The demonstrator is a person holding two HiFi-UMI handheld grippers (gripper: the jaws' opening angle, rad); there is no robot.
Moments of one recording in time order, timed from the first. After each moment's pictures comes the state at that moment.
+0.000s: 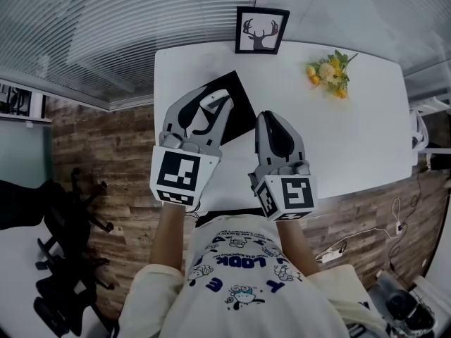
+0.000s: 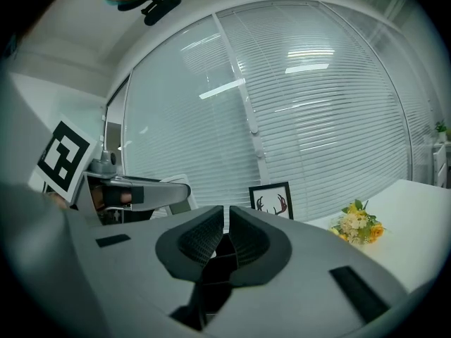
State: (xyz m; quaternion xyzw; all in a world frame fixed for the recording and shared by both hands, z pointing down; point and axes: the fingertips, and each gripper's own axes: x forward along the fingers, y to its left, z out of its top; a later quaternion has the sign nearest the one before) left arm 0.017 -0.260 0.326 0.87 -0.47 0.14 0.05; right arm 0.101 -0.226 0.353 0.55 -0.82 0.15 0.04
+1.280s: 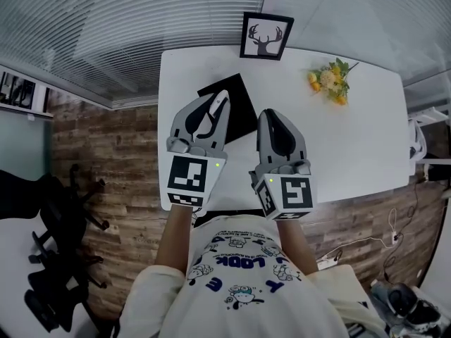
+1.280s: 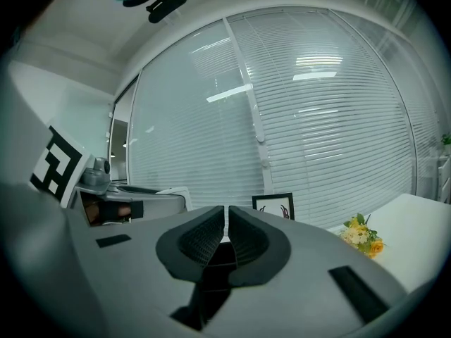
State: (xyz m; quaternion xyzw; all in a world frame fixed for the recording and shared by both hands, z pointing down) left arm 0.010 -0.244 0.324 0.85 -0.51 0.12 0.05; right arm 0.096 -0.222 0.332 0.55 -0.83 0.11 0.04
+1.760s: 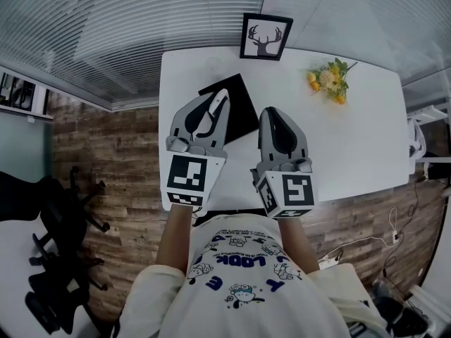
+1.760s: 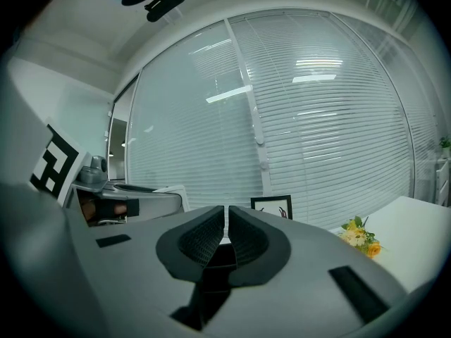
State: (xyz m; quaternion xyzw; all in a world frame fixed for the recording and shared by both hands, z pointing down) left arm 0.007 -0.243 0.318 0.85 -0.51 0.11 0.05; right arm 0.096 -0.224 0.328 0.55 -0.82 0.10 0.04
